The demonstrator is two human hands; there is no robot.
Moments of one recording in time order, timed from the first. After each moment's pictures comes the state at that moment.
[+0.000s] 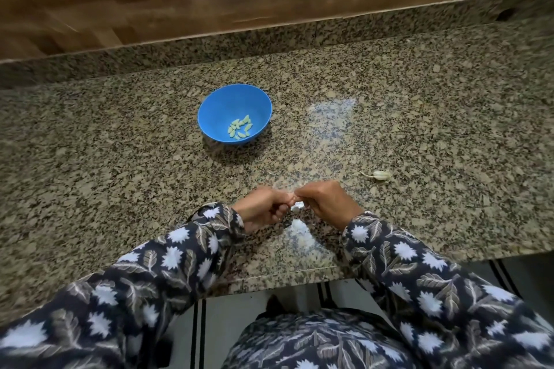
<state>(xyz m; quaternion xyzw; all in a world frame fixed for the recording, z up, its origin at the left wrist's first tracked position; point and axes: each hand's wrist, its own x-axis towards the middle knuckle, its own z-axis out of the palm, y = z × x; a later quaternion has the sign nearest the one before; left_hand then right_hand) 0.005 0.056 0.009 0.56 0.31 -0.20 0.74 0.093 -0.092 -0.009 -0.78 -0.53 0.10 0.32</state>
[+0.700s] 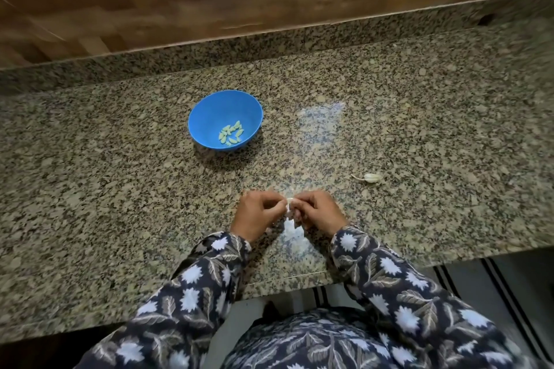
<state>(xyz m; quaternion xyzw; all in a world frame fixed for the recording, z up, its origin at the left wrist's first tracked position) -0.004 0.043 -0.011 0.86 0.19 0.05 0.46 0.084 -0.089 -0.023 -0.78 -0.25 0.33 0.47</state>
